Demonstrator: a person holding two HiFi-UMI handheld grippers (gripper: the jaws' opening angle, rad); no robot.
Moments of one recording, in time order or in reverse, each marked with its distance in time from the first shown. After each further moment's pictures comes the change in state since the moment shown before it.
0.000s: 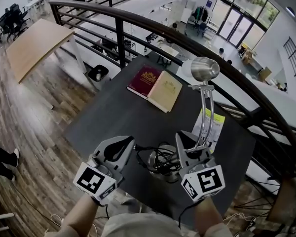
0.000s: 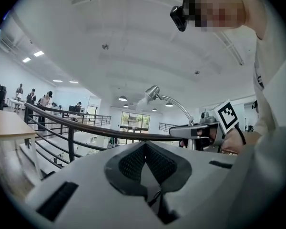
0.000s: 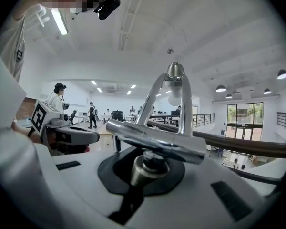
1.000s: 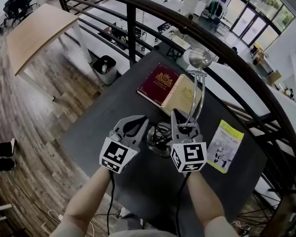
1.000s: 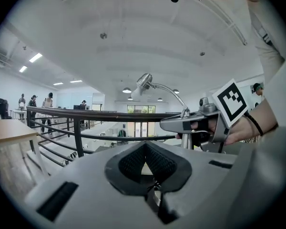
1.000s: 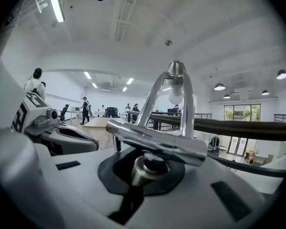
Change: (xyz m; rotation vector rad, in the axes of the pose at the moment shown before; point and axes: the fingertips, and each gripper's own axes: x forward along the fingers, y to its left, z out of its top) left arm 0.145 0.162 -0.117 0.100 0.083 0.079; right arm 0.226 -0.066 -0.110 -0.016 0.004 -0.066
